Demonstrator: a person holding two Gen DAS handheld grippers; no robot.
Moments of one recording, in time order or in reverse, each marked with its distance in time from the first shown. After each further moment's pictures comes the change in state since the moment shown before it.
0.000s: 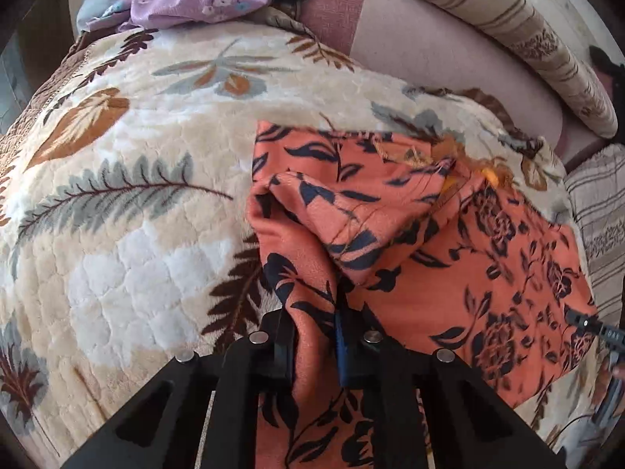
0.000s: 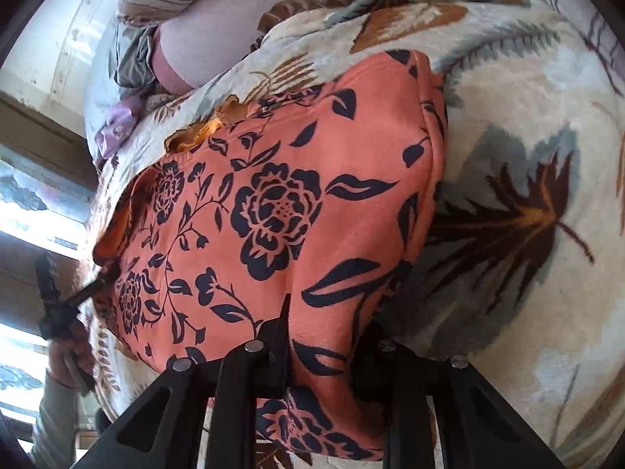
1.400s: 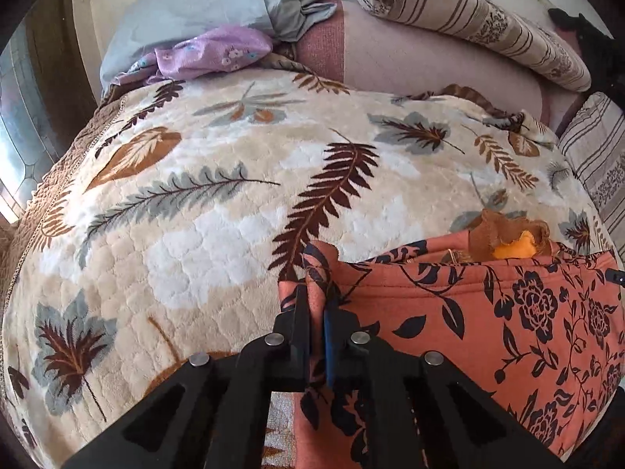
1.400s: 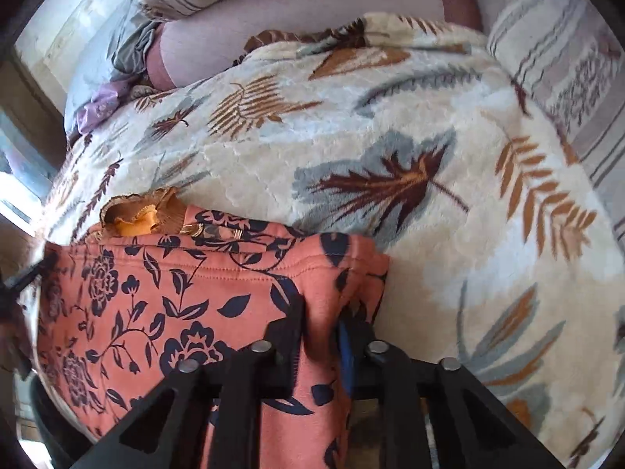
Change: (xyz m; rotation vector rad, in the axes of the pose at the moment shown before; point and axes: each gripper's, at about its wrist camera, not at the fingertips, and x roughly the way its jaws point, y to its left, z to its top) left arm -0.044 0.007 -0.071 0.174 -0.146 0.120; right arm -0.039 0.000 -0.061 -0.142 -0.151 -0.319
